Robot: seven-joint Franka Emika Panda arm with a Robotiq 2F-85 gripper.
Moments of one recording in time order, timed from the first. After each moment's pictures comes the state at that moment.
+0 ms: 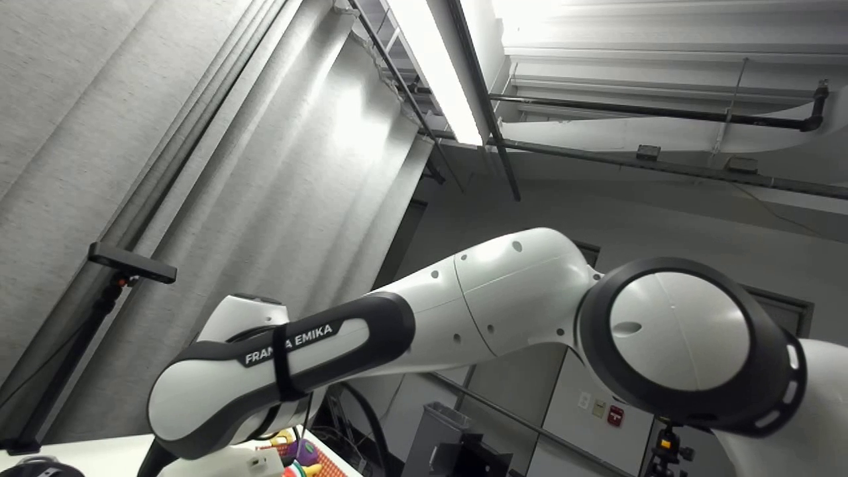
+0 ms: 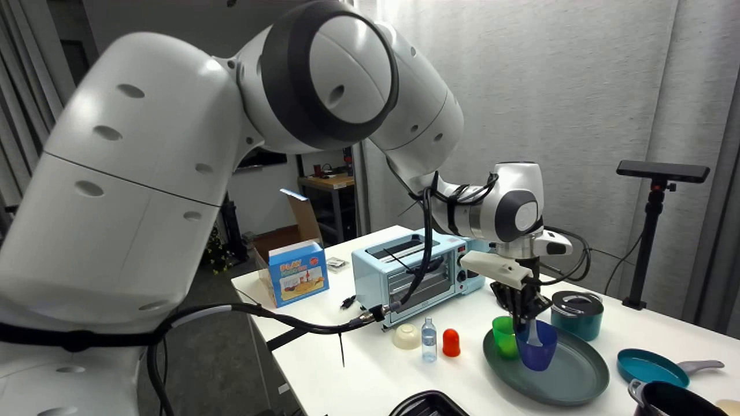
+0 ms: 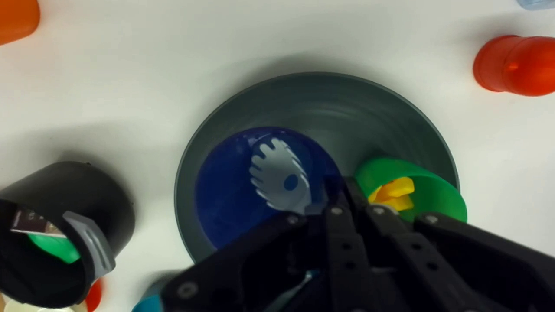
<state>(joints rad) 0.10 0.54 -0.07 -1.76 -0.06 2.34 0.20</state>
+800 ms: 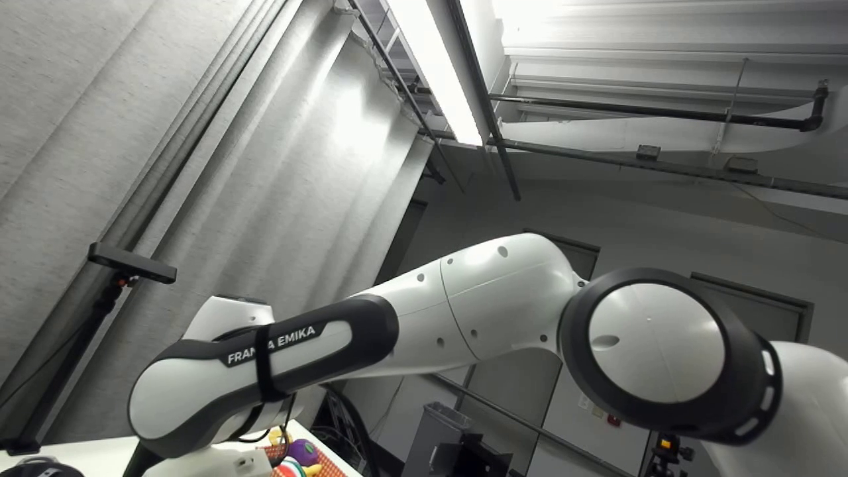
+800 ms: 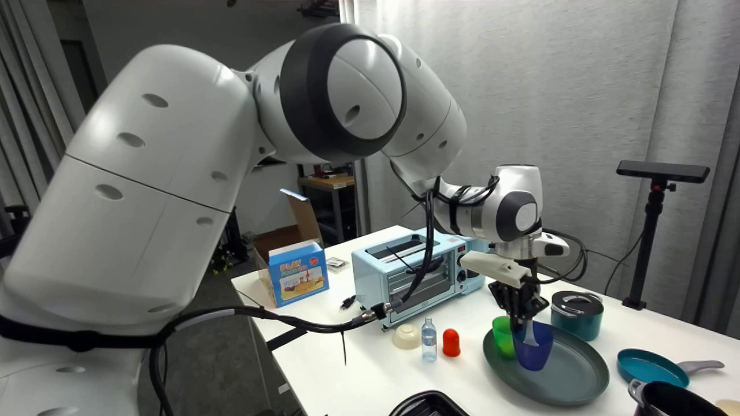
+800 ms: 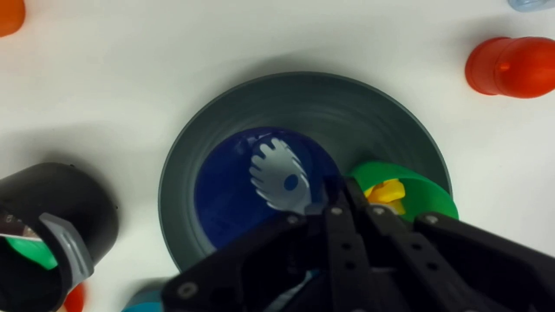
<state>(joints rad) 0.10 0.59 -0.05 -1.69 -0.06 2.28 0.20</state>
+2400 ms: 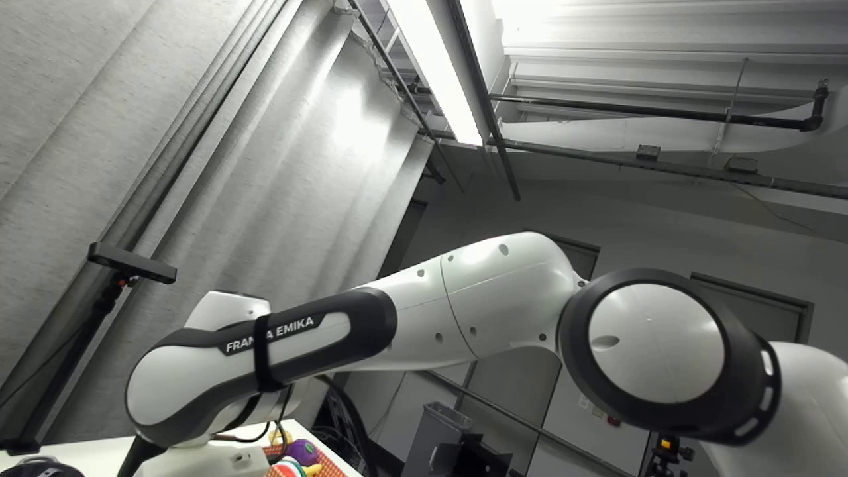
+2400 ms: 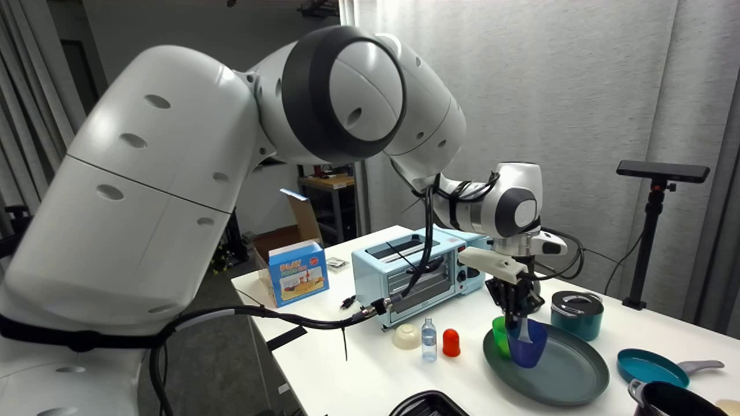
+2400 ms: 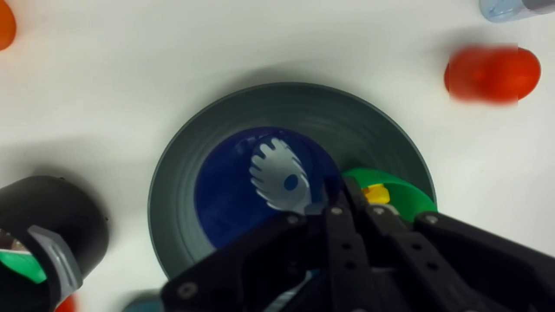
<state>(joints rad) 0.10 0.59 -0.04 -1.67 -0.03 2.24 0.20</state>
